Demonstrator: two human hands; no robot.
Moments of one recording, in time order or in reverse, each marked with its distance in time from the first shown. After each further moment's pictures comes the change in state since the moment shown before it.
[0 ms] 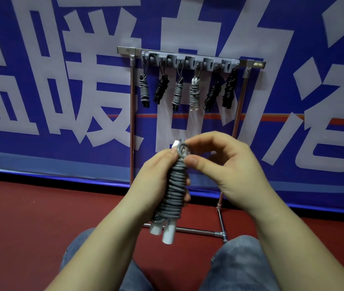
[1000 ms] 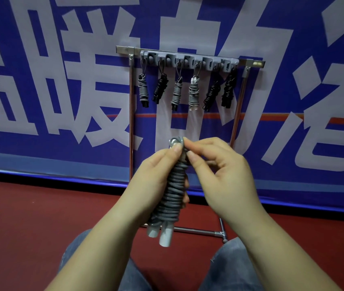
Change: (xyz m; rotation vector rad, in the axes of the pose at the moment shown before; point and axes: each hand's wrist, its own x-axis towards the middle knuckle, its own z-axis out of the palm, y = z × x) left_hand -0.009 0.011 0.000 0.064 -0.038 -0.003; right_hand -0.008 0.010 0.020 -0.203 0.213 -0.083
